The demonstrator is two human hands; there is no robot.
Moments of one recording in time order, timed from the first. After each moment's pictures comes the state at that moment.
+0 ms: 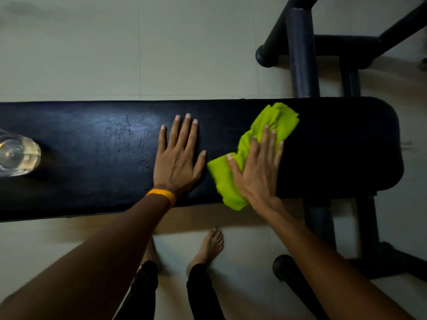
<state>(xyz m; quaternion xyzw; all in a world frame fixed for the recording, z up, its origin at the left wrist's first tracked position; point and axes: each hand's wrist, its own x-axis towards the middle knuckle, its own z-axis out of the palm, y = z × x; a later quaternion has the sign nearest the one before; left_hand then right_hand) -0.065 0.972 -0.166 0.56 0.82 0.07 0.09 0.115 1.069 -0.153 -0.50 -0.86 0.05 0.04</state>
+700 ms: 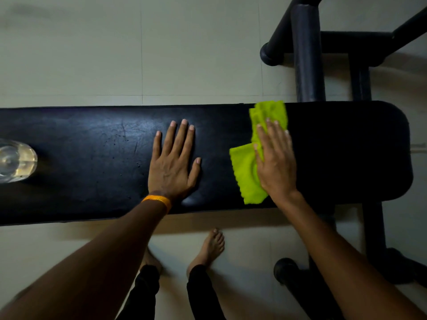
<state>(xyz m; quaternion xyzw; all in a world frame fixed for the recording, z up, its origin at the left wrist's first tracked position) -0.066 0.972 -0.168 0.56 0.82 0.06 0.07 0.141 1.132 -0.165 -0.41 -0.90 0.06 0.12</state>
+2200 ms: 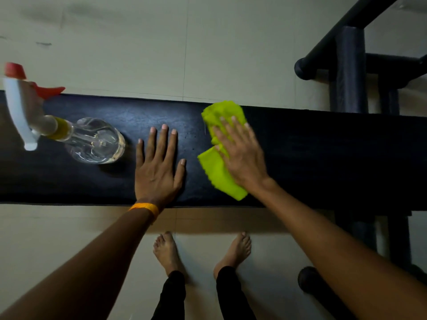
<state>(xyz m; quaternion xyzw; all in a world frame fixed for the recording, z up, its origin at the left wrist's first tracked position) -0.195 0.829 -0.167 0.47 0.88 0.07 0.08 -0.051 1.011 -0.169 -0.24 -0.97 0.06 0.08</state>
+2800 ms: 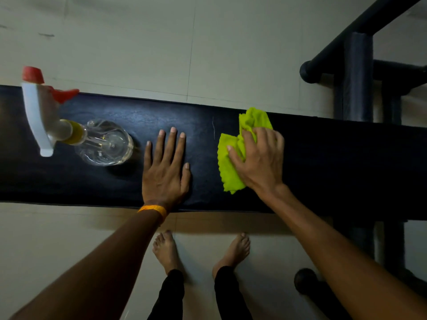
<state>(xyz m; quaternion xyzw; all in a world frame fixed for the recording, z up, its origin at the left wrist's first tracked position) -0.197 0.830 -0.169 0.47 0.88 0.09 0.07 -0.051 1.014 -0.132 -0.36 -0.93 0.01 0.11</state>
